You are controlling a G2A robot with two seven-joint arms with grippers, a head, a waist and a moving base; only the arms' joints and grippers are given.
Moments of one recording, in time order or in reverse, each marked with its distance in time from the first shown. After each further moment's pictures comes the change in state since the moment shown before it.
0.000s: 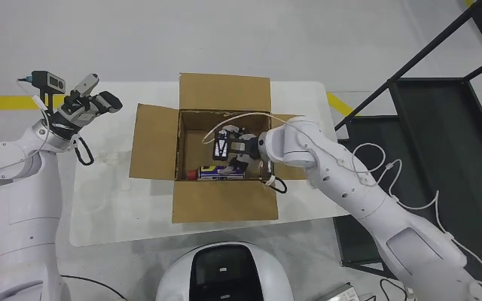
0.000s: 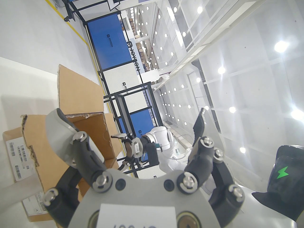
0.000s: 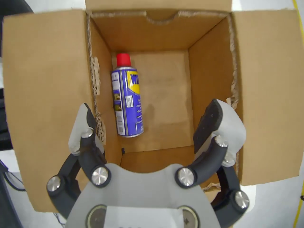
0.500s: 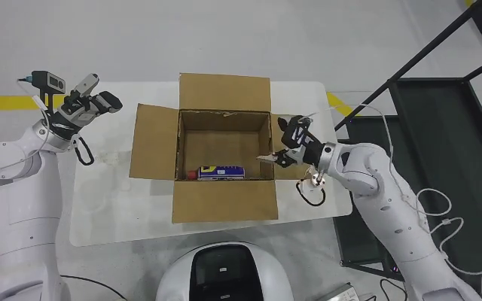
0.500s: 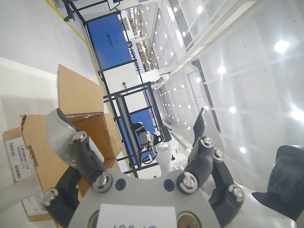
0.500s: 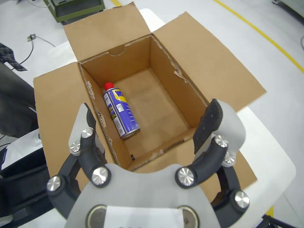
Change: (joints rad) left arm 0.000 0.000 0.000 0.000 0.000 0.000 0.000; right arm -0.564 0.125 0.582 -0.241 0.032 0.026 -0.281
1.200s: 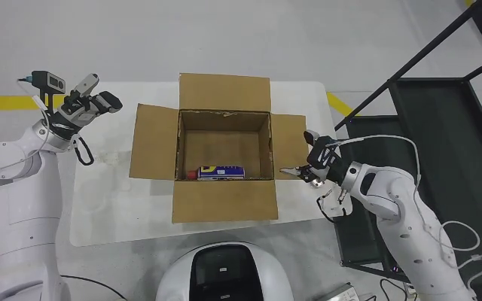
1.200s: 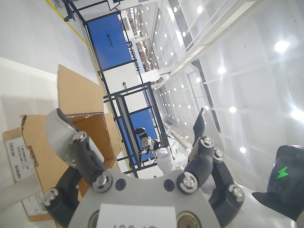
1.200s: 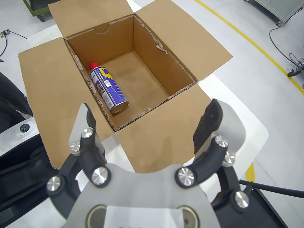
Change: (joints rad) left arm 0.000 0.000 0.000 0.000 0.000 0.000 0.000; right arm -0.210 0.018 0.164 -0.085 -0.120 -0.030 -0.105
